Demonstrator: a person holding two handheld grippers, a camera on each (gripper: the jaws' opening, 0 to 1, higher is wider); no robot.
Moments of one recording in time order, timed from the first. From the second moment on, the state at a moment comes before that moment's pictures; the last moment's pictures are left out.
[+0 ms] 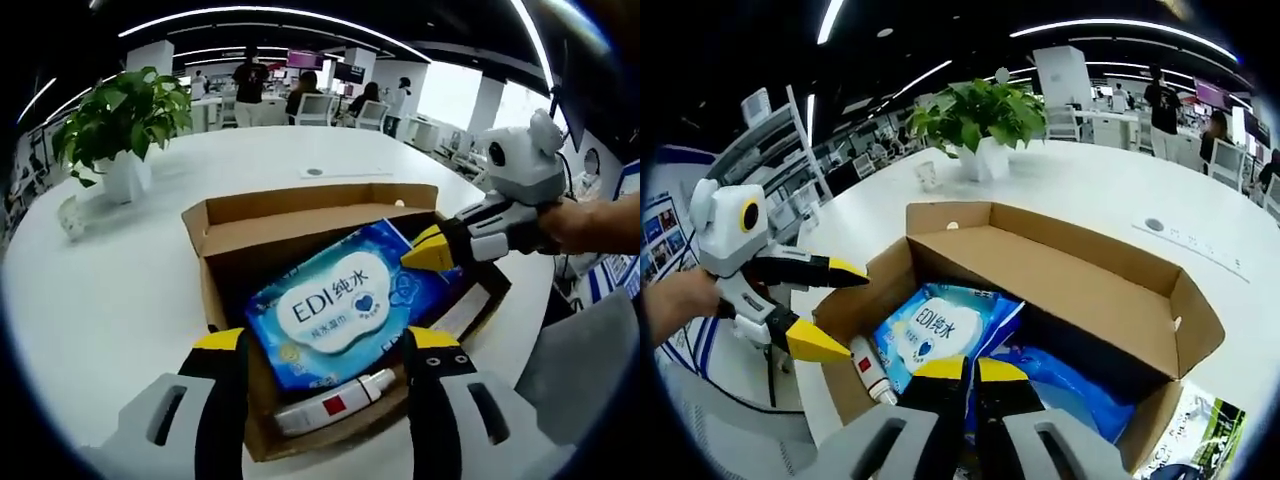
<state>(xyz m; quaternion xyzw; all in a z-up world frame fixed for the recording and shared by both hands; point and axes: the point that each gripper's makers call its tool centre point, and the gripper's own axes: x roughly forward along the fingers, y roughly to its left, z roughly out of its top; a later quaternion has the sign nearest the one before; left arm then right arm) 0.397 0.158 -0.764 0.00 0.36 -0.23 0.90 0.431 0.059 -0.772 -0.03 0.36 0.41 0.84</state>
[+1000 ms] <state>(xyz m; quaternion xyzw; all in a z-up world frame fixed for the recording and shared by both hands) 0.412 0.167 -0.810 0.06 0.47 -0.20 0.86 0.430 0.041 -0.777 -0.01 0.36 0.40 0.84</state>
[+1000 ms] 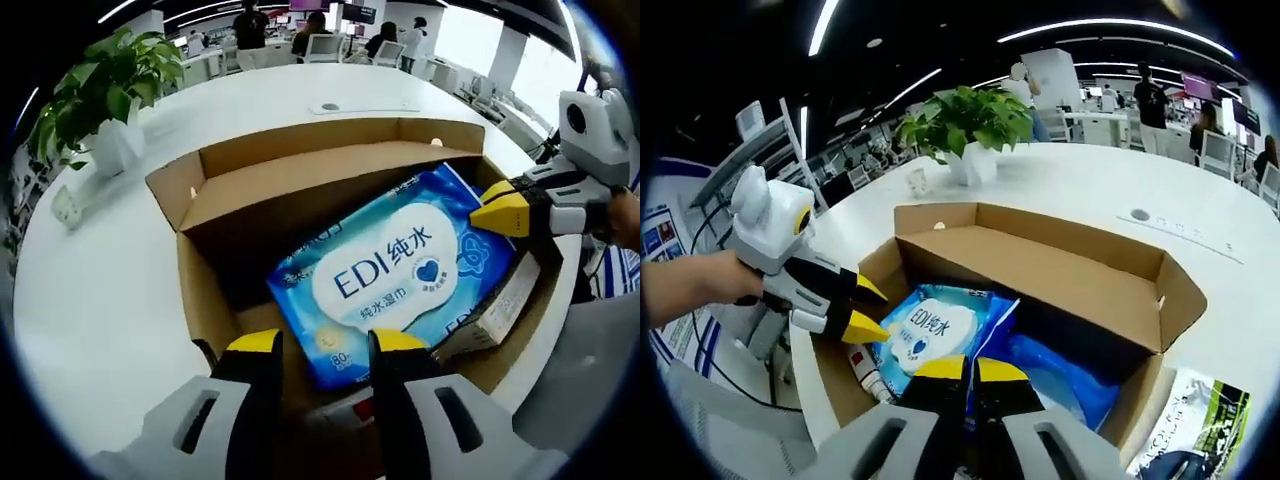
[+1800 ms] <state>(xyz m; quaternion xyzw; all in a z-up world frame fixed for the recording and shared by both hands) 0.413 0.151 -0.821 0.10 0.50 -0.20 0.84 0.431 0.025 -0.779 0.00 0.35 0.39 0.85</state>
